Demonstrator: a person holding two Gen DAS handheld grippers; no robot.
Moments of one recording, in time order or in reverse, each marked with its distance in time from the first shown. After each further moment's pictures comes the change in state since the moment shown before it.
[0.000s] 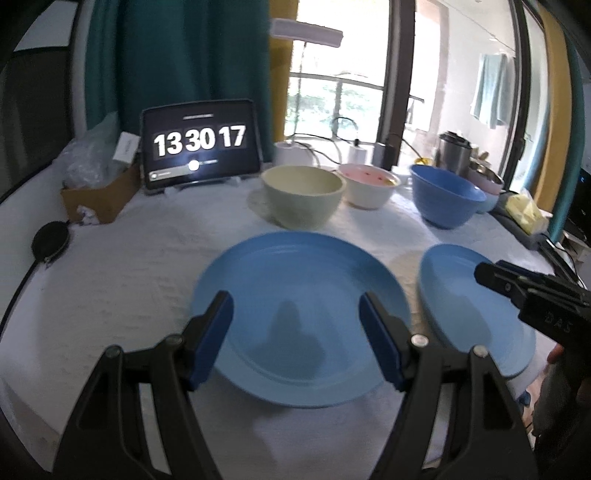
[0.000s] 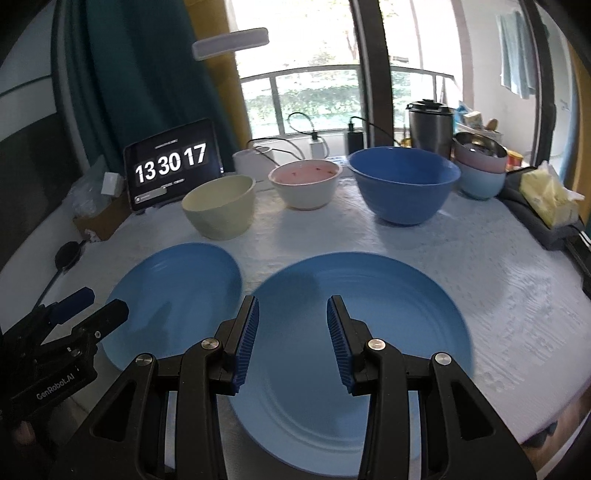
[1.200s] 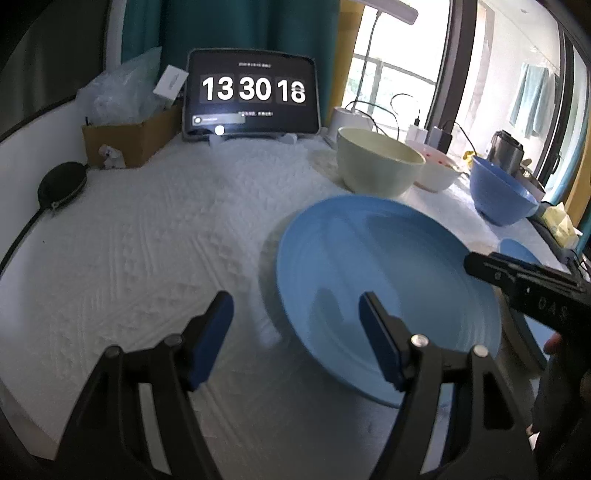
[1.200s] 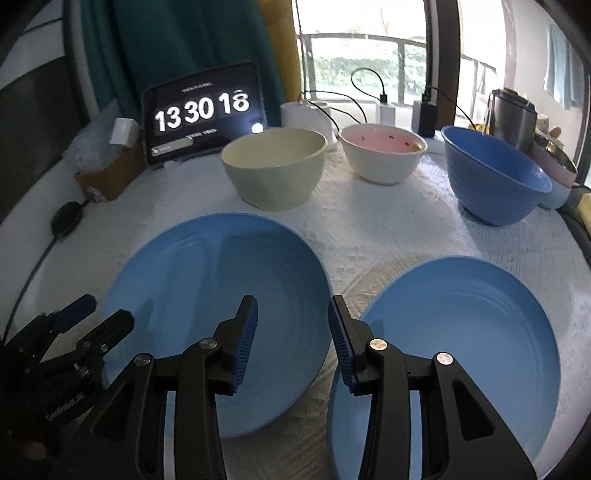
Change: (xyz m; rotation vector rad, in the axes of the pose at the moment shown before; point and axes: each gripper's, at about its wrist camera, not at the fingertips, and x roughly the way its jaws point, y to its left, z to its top) left arm 0.044 0.067 -0.021 -0.120 0.107 0.050; right arm 0.084 0.068 0.014 -0.092 0.153 0.041
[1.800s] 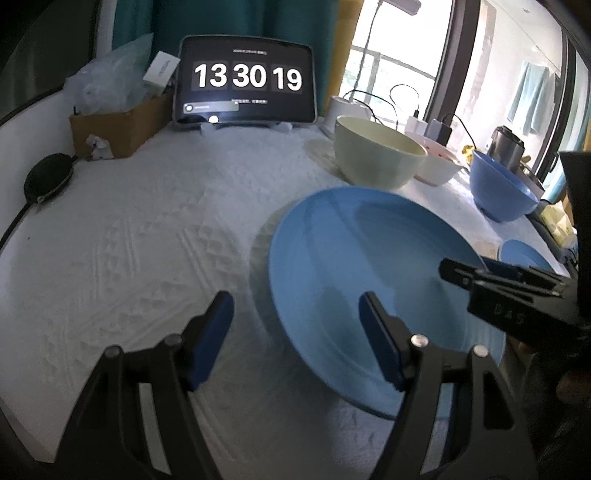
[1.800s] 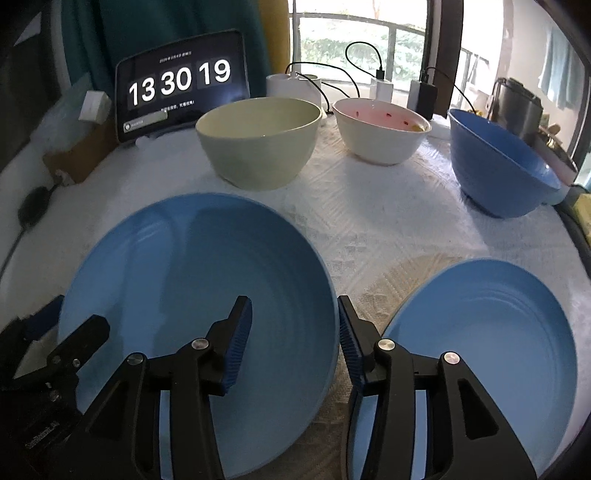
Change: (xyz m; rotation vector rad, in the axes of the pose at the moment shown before) left arm 0.014 0.000 0.004 0.001 0.038 -0.033; right arm 0.035 0.010 0.004 -0.026 0.078 -0.107
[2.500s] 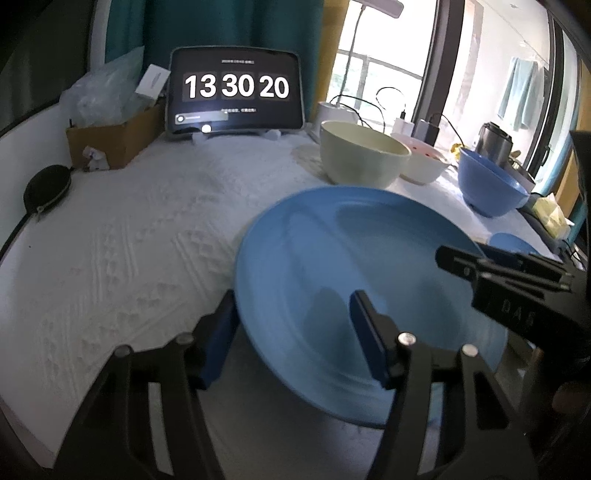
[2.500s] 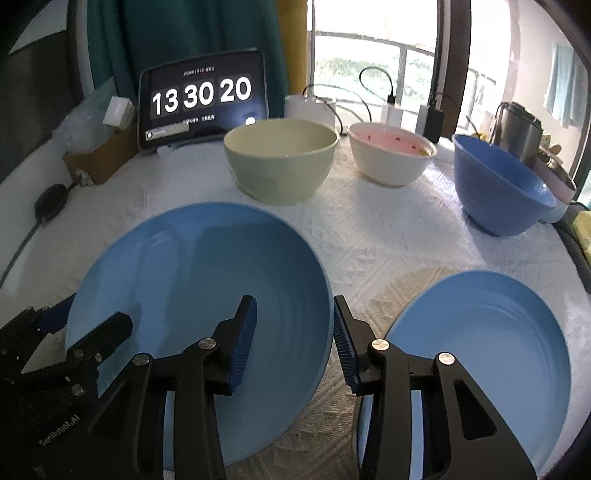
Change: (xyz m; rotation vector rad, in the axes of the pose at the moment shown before) left arm -0.010 -0.007 -0.005 0.031 -0.029 -0.018; right arm -0.025 0.008 -0.005 -0.037 -0.081 0.033
